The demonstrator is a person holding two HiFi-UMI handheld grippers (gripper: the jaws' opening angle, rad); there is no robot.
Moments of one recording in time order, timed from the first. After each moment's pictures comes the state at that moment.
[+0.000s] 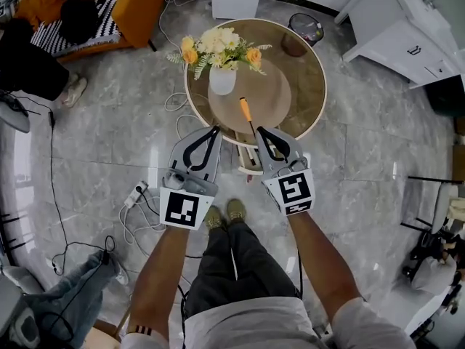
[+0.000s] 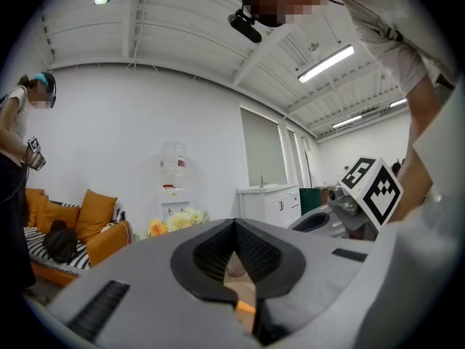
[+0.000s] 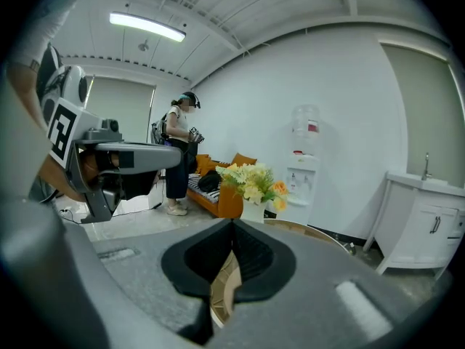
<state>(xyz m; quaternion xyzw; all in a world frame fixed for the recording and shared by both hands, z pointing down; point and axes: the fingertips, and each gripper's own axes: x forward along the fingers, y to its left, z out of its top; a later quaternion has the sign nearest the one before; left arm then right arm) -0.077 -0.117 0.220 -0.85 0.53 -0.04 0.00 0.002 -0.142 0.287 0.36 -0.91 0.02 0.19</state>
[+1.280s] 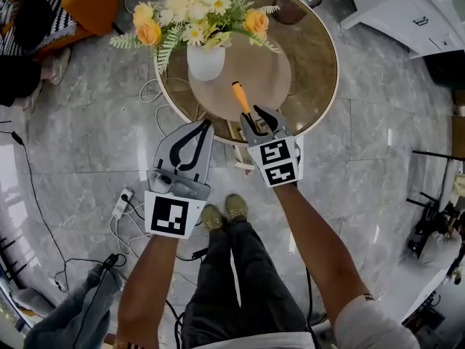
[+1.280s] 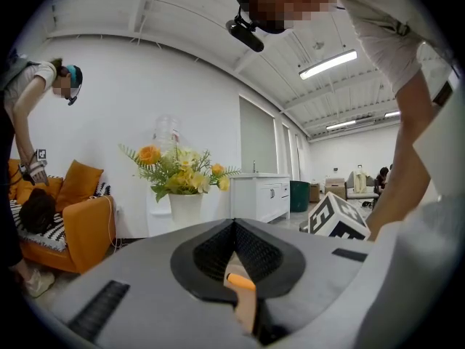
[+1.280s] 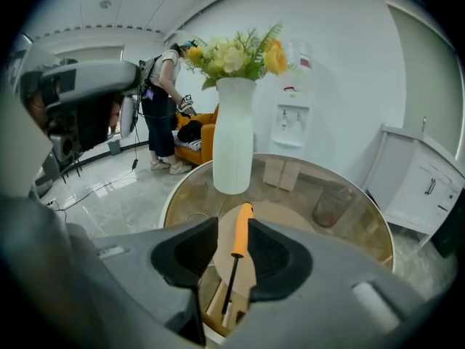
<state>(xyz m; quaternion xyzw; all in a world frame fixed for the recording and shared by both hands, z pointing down) -0.082 -0.175 0.366 -0.87 0.49 -0.06 -0.04 0.000 -0.218 0.516 0.40 -0.85 0.12 0.33</state>
